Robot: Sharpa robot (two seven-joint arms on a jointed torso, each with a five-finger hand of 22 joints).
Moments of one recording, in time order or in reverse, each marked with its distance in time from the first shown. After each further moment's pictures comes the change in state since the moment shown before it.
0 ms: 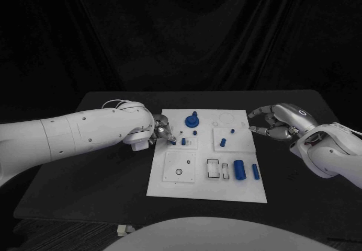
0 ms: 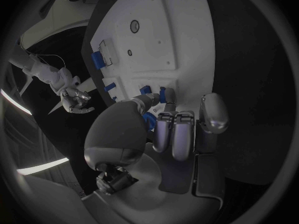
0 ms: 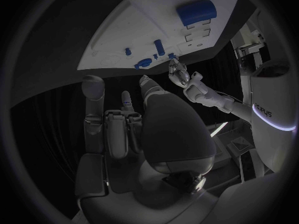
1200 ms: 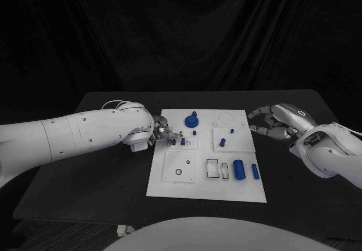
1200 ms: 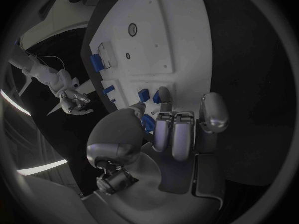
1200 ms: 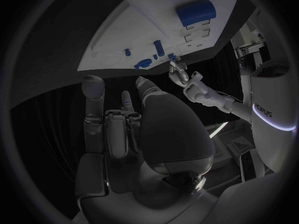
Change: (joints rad) left arm -0.005 0.005 -0.001 -0.014 -0.002 0.023 -0.002; left_hand -0.274 0.084 -0.349 0.189 -0.376 0.047 -0.020 0.018 0.038 0.000 0.000 -0.004 0.000 0.000 0.000 0.000 0.000 0.000 0.004 -0.004 -0.026 0.020; right arm -0.003 0.000 0.000 0.001 0.000 0.003 -0.004; right_hand 0.020 0.012 0.024 -0.029 0.089 0.007 0.000 0.000 -0.029 0.000 0.000 0.000 0.000 0.000 0.000 -0.004 0.000 0.000 0.000 0.000 -0.004 0.006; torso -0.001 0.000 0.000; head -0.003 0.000
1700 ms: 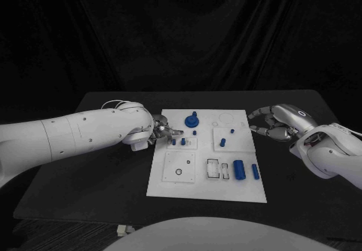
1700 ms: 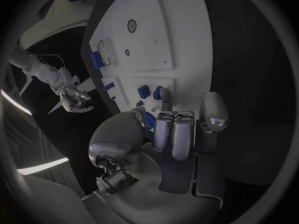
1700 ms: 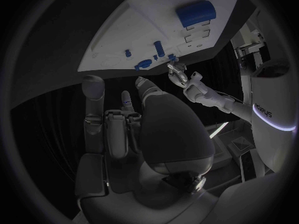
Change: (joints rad) left arm 0.000 -0.003 0.000 -0.004 0.000 -0.025 0.018; left_hand -0.064 0.072 -0.085 -0.002 0.021 -0.034 0.009 0.006 0.028 0.000 0.000 -0.011 0.000 0.000 0.000 -0.007 0.000 0.000 -0.002 0.002 -0.017 0.002; right arm -0.001 0.000 0.000 -0.002 0.000 0.001 -0.001; right_hand 0.000 0.000 0.003 -0.003 0.013 0.004 0.004 0.000 -0.006 0.000 0.000 0.000 0.000 0.000 0.000 0.000 0.000 0.000 0.003 0.003 -0.005 0.002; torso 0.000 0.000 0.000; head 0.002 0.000
